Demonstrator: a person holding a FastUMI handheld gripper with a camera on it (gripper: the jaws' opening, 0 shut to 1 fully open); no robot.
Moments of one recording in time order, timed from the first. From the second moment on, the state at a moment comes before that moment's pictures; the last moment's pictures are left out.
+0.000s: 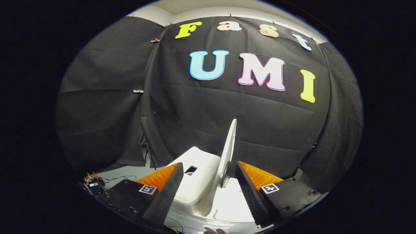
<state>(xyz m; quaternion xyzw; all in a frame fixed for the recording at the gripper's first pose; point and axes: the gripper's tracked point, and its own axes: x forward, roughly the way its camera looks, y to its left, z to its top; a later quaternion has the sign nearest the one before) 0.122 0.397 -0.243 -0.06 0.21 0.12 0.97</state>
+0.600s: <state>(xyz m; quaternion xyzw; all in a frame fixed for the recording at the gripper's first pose) 0.079 0.283 -0.112 -0.04 0.12 0.12 0.98</state>
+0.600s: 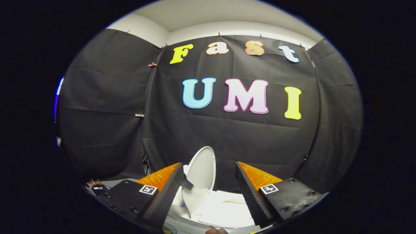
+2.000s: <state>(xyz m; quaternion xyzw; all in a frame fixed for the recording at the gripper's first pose) 0.010 0.077 -0.017 -0.02 0.03 0.02 1.00</state>
